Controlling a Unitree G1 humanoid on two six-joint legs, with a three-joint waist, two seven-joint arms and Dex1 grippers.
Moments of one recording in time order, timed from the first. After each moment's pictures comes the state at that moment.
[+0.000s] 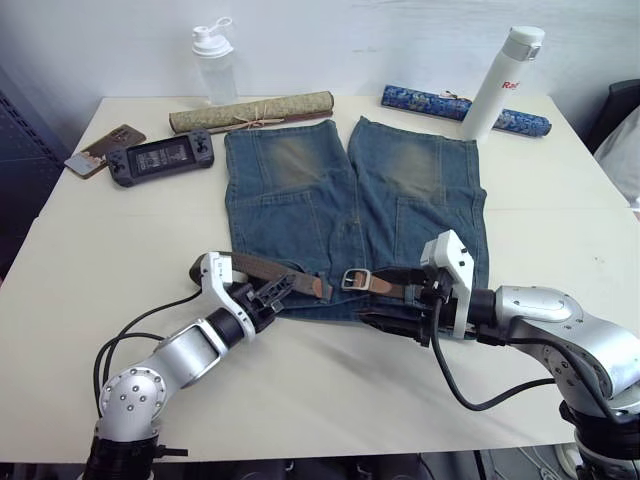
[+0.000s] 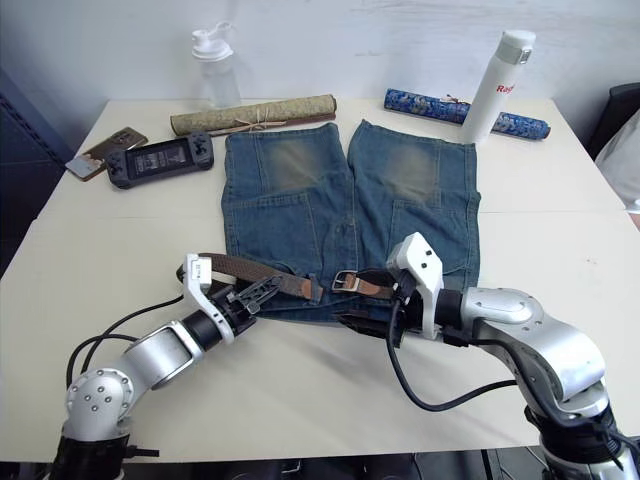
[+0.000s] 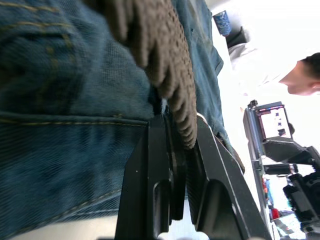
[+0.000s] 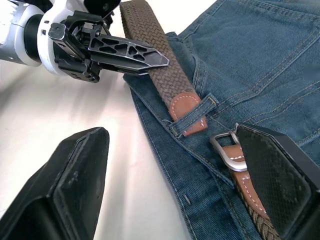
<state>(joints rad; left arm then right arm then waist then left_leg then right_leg) -0.10 0.40 0.07 -0.41 -1.57 0.78 0.36 -0.29 -0.67 -0.03 -0.59 0.70 0.92 0.76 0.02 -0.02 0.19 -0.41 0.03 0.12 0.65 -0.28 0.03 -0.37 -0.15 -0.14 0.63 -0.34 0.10</state>
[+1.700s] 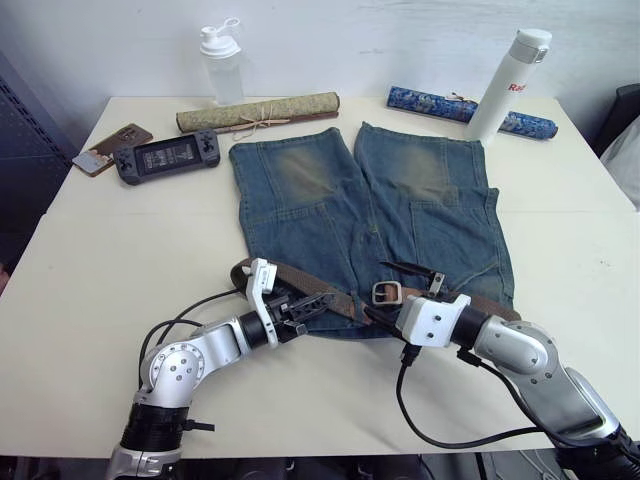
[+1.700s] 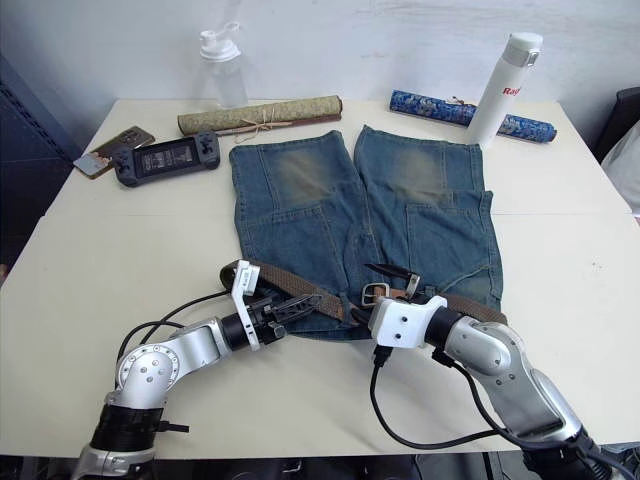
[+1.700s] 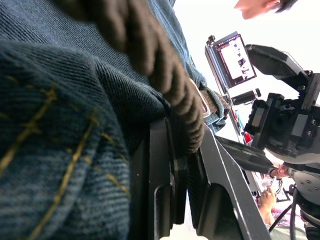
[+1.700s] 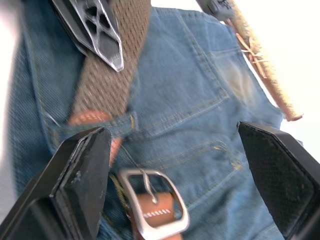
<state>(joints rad) -0.23 0.31 0.01 -0.19 -1.12 0.98 -0.24 -0.09 -0.72 0.20 -0.38 -0.22 -0.11 0.58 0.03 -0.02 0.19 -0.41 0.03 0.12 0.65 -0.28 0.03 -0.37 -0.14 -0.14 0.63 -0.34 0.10</state>
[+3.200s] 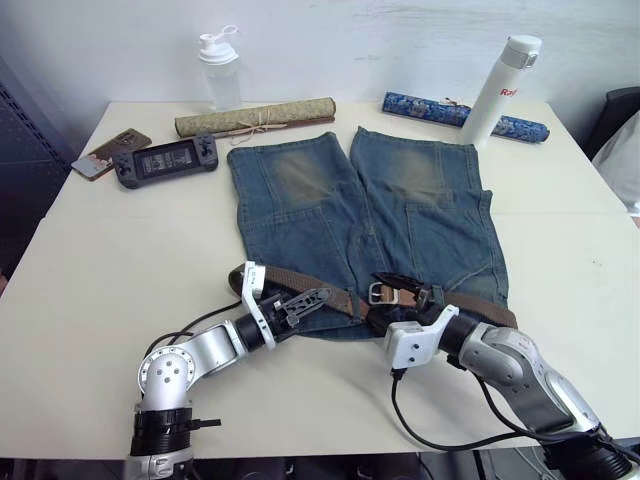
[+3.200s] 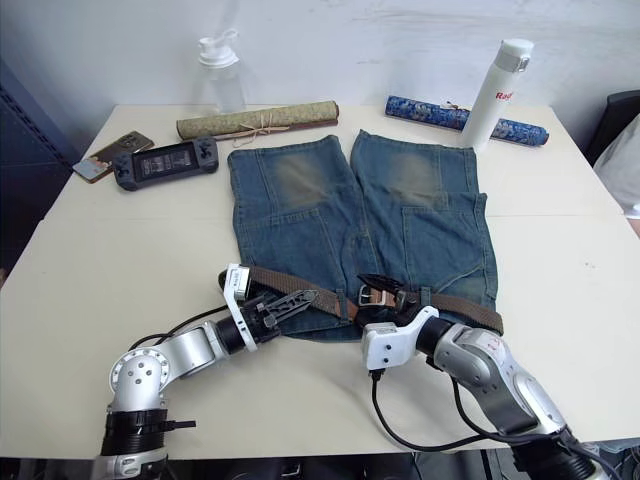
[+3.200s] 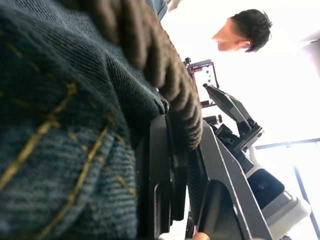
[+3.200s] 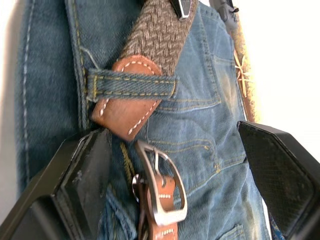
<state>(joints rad) -0.21 0.18 0.18 -0.14 -1.34 1.14 -0.09 -0.09 -0.66 0.23 -0.27 -0.49 -0.32 0.49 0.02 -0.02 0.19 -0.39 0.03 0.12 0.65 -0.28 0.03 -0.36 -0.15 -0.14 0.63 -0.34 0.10</state>
